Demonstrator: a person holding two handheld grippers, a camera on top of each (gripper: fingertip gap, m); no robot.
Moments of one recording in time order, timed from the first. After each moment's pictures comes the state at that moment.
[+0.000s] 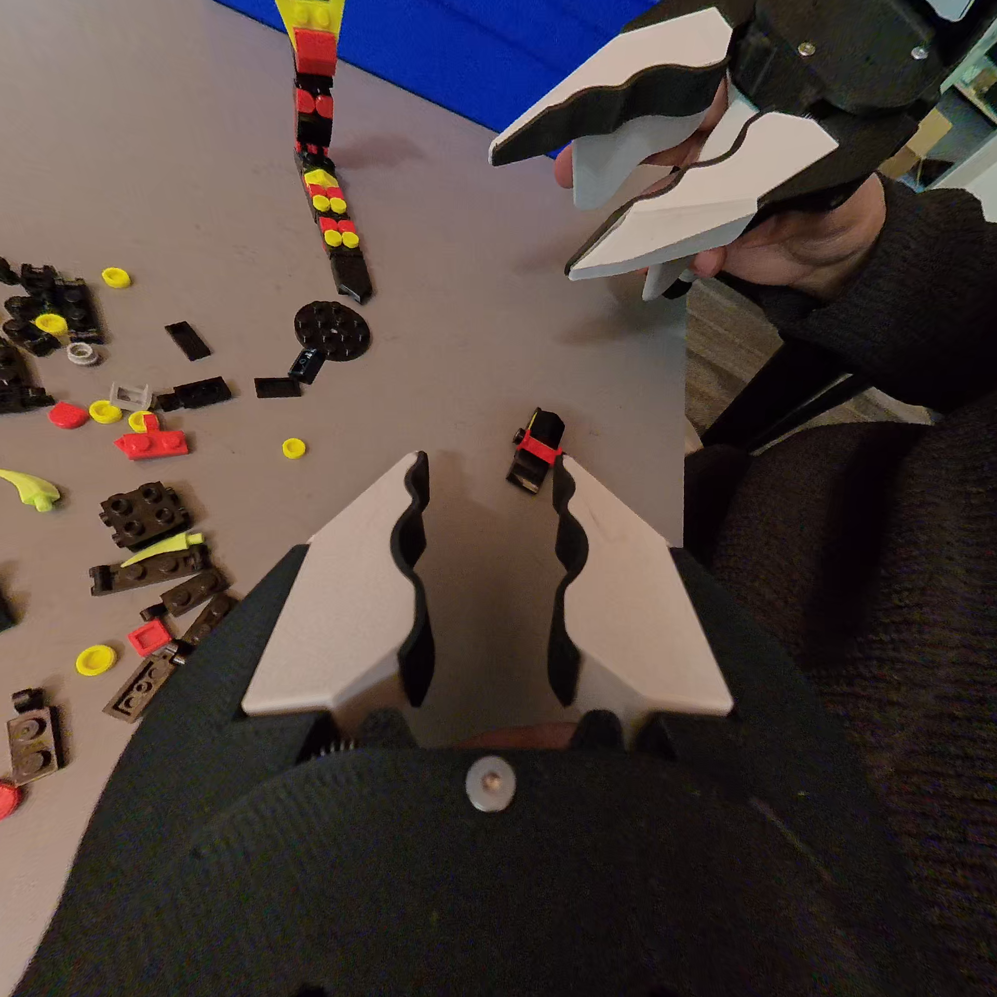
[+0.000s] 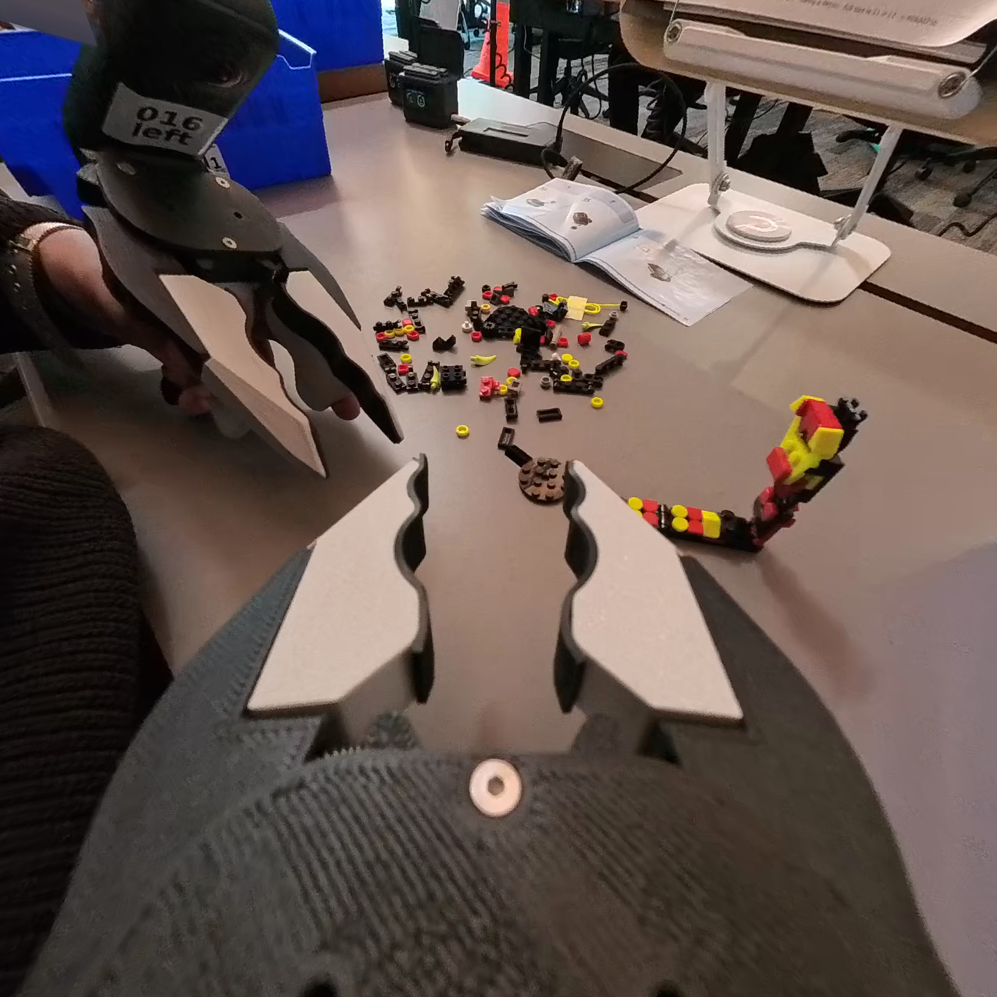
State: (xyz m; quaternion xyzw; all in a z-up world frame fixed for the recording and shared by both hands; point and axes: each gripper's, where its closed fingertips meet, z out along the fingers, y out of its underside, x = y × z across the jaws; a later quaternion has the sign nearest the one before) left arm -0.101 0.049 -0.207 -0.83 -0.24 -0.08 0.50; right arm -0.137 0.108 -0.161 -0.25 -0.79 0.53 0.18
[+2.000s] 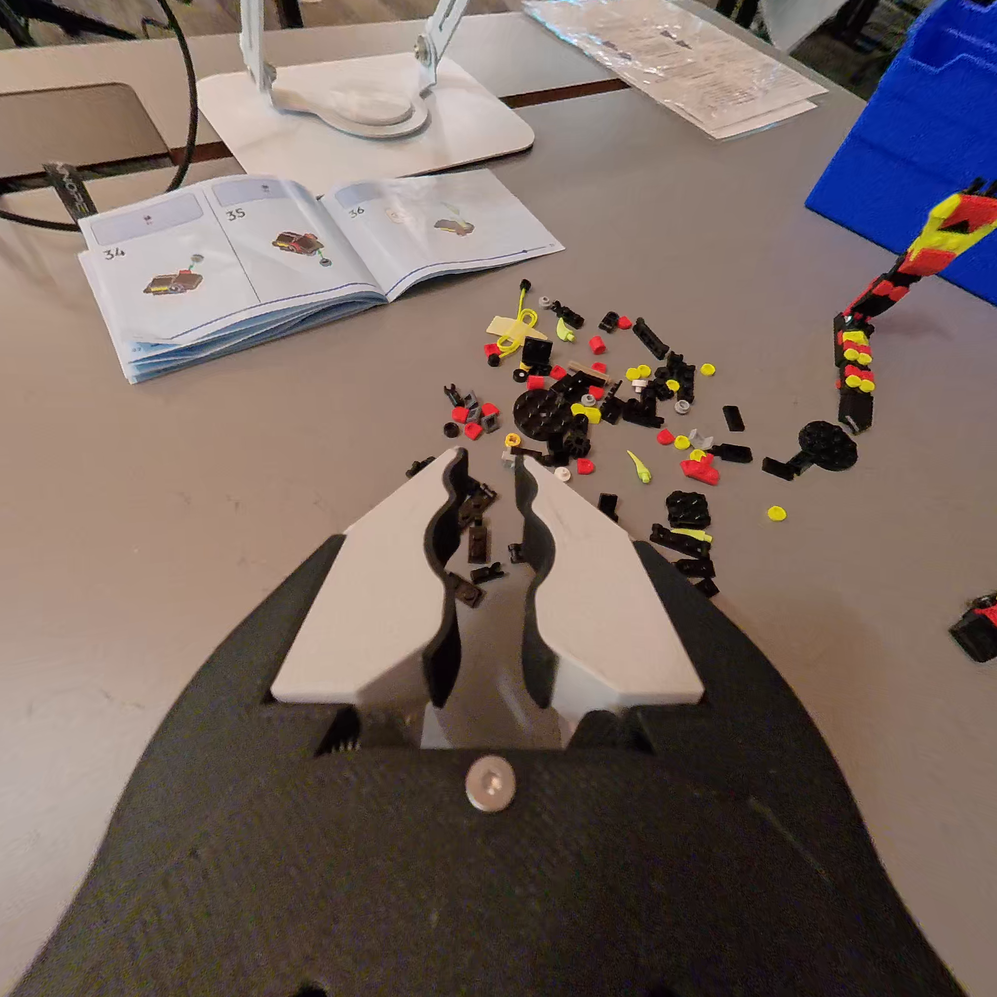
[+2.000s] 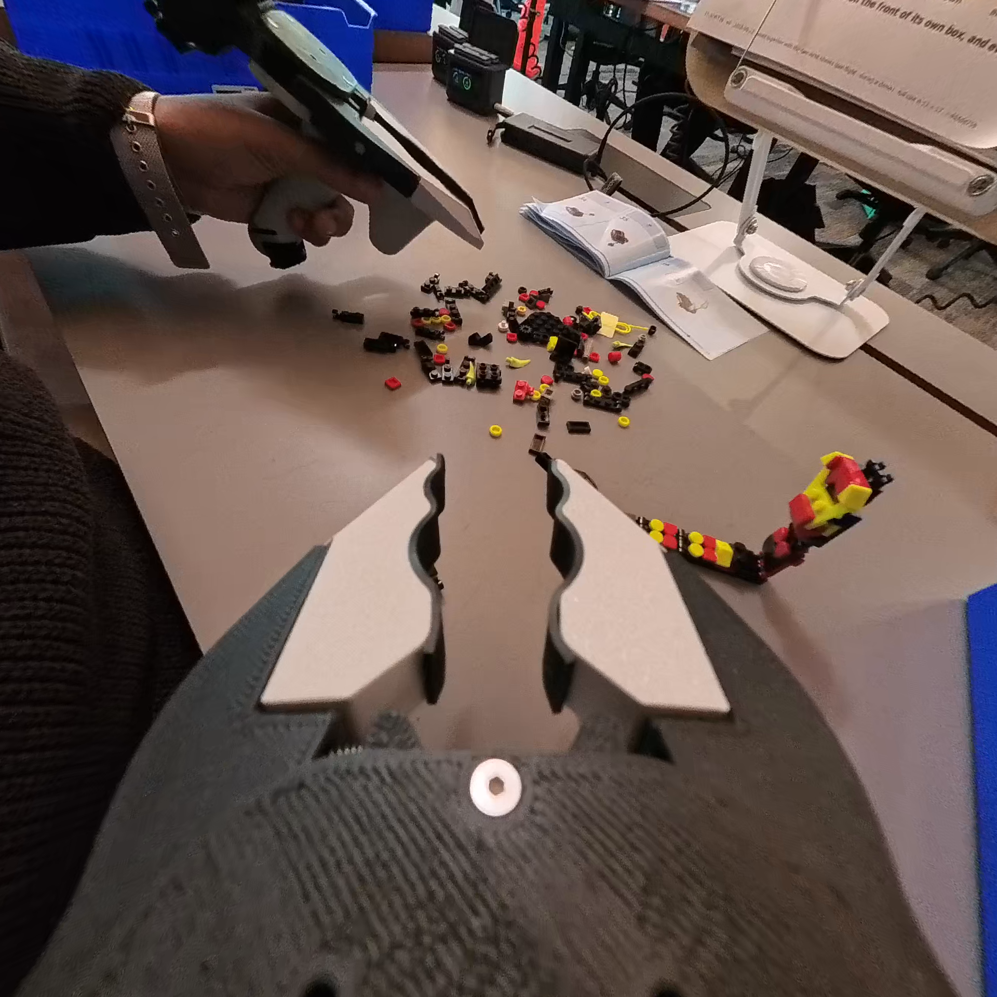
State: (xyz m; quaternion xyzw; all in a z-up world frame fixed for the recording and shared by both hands) left arm -0.238 -0.105 -0.196 -0.73 -0.47 0.21 0.45; right arm -0.113 0.093 -0.157 -0.19 -0.81 0.51 0.22
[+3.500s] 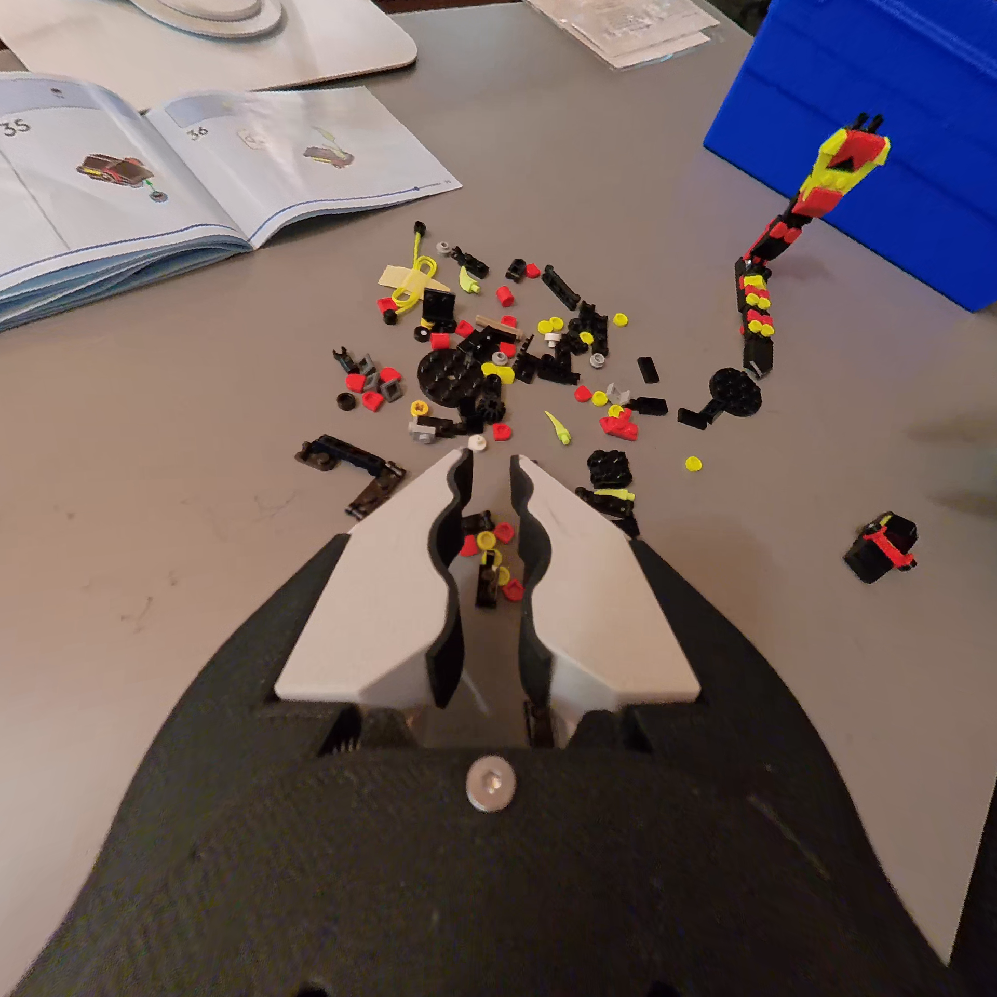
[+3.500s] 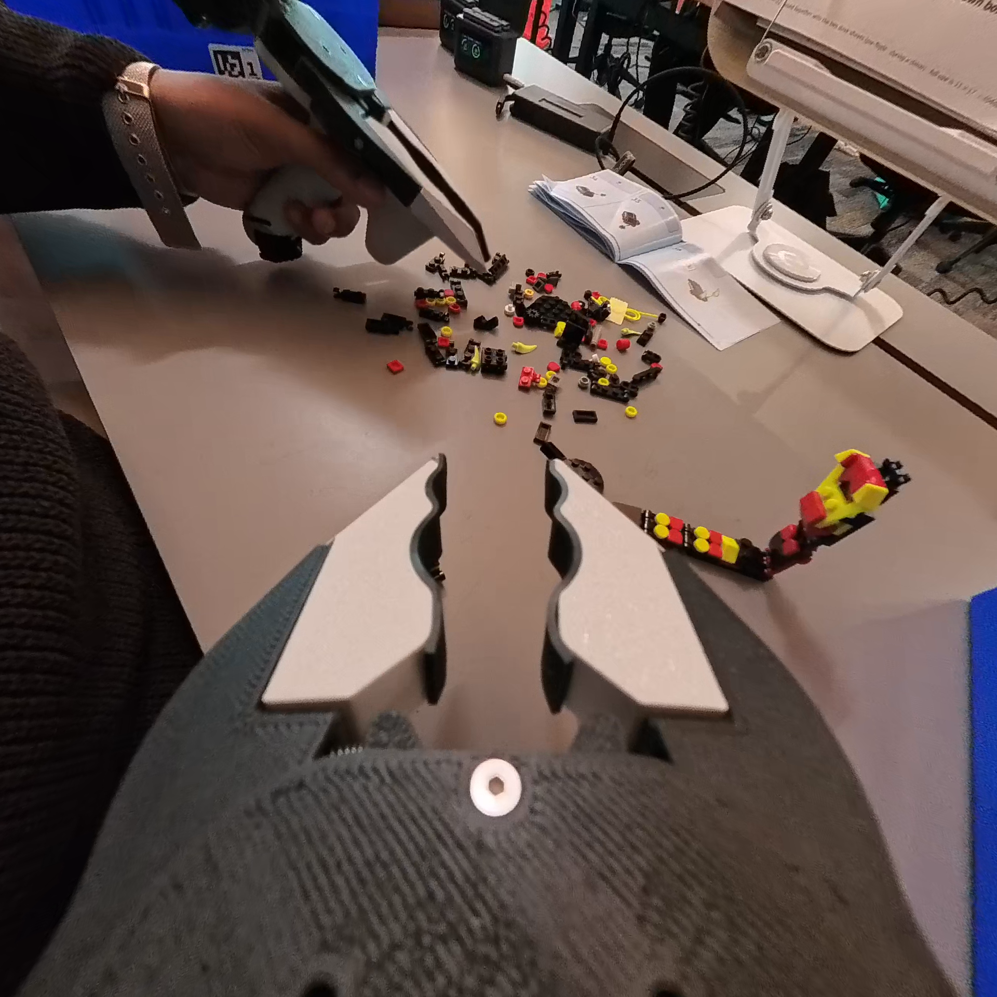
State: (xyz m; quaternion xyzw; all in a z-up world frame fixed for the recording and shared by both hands) left arm -0.218 -0.073 -0.211 -0.76 -0.44 0.12 0.46; right arm -0.112 0.092 -0.164 -0.18 -0.82 0.49 0.22
